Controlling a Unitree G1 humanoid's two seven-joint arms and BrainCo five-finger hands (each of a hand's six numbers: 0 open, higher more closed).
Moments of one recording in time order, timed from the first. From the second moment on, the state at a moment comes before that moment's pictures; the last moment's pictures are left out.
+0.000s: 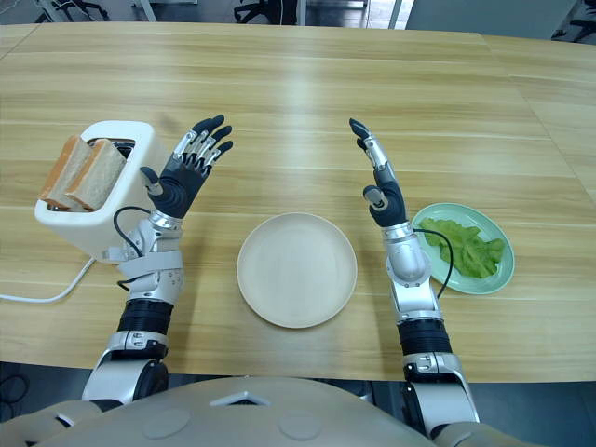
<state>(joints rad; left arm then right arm) -0.26 0.10 0.10 0.35 -0.42 -0.57 -0.73 -0.14 -0.21 -0.01 0.24 -0.12 -0.75 0.09</state>
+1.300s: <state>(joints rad) -0.23 0.11 0.10 0.24 -0.48 -0.49 -0.76 -0.14 -0.20 0.01 0.24 -0.15 -0.75 0.08</state>
